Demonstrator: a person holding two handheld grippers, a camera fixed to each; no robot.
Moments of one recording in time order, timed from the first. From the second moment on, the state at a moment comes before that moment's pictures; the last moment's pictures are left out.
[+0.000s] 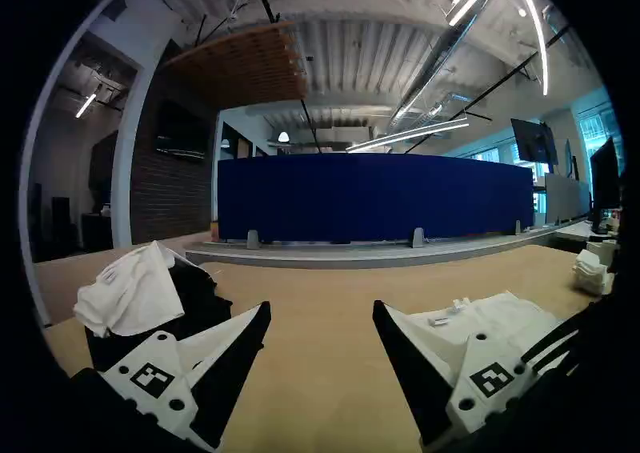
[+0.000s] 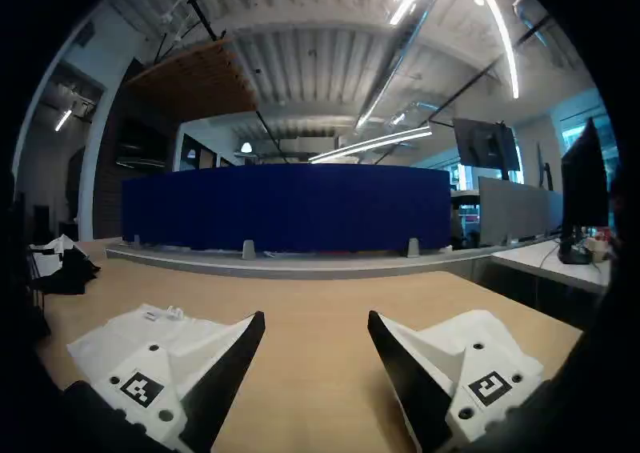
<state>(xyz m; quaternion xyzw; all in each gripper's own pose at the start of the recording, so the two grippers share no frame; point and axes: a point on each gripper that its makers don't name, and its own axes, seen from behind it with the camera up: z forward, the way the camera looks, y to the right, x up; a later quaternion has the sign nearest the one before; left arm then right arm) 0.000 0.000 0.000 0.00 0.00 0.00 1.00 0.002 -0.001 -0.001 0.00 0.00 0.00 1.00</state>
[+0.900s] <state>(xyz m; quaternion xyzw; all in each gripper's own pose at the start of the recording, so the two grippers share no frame) 0.097 -0.005 -0.005 0.00 0.00 -0.01 1.00 0.101 -0.010 -0.010 0.00 0.00 0.01 1.00</state>
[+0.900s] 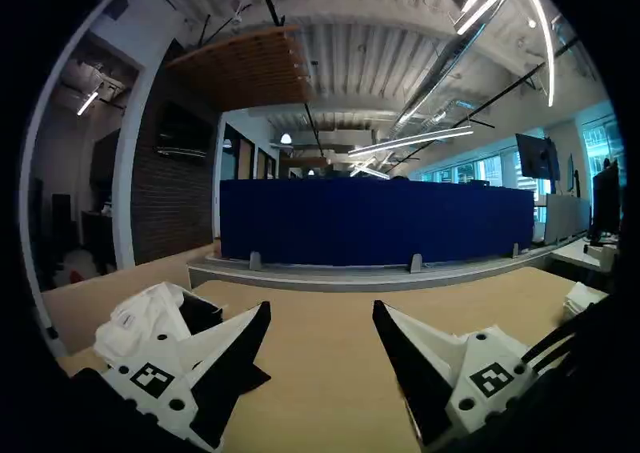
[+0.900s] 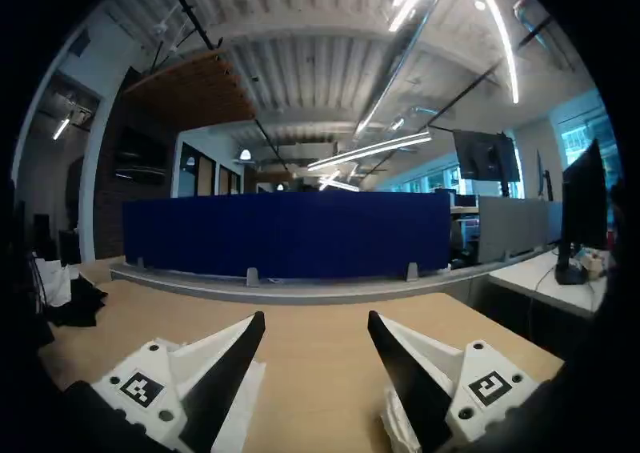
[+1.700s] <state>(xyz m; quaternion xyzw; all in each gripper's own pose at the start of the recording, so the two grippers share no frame) 0.156 0.045 -0.012 -0.10 -0.07 0.05 0.99 0.154 -0.026 -0.011 0.07 -0.06 -0.05 0.99</state>
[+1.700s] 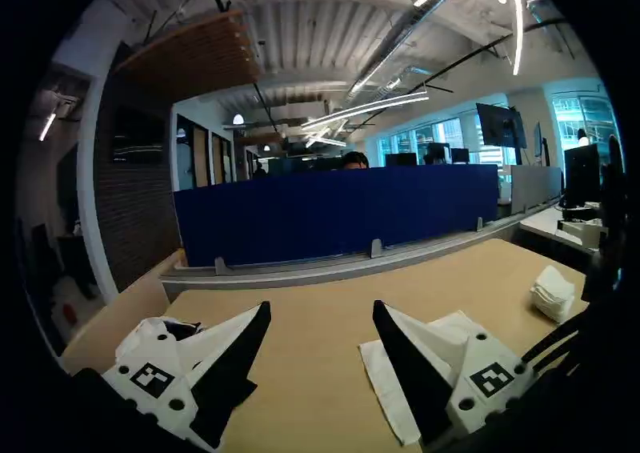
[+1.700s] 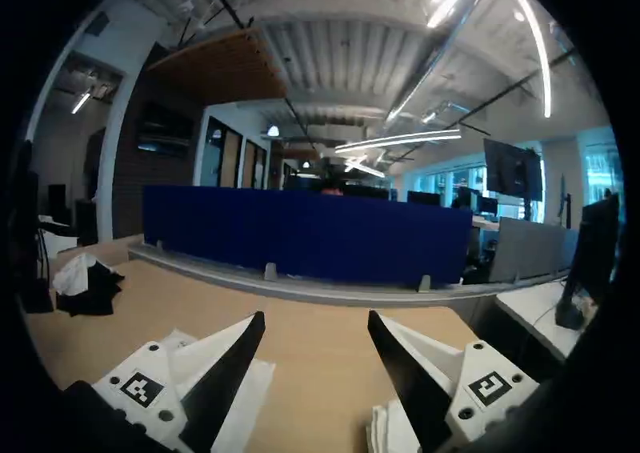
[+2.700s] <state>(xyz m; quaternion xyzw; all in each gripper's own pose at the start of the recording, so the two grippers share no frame) 0.093 0.101 -0.040 -0.23 -0.17 0.10 0.95 0.070 -0.089 -0.039 0.21 -0.21 -0.10 0.95</state>
